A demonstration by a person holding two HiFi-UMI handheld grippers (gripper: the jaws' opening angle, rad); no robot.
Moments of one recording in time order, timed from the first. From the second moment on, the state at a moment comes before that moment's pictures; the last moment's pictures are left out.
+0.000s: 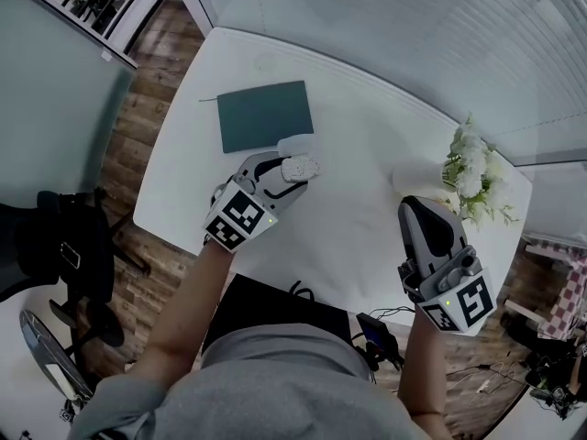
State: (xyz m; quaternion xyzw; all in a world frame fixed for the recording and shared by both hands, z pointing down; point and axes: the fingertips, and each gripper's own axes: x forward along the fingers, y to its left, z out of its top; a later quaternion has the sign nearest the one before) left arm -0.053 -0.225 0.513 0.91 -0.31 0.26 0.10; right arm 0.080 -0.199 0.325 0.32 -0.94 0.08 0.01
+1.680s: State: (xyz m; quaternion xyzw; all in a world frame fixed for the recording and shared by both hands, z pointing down) left arm 0.006 -0.123 0.371 0.95 -0.16 0.26 0.02; right arm 0.051 -0.186 0.283 0.27 -0.95 0.12 0.06
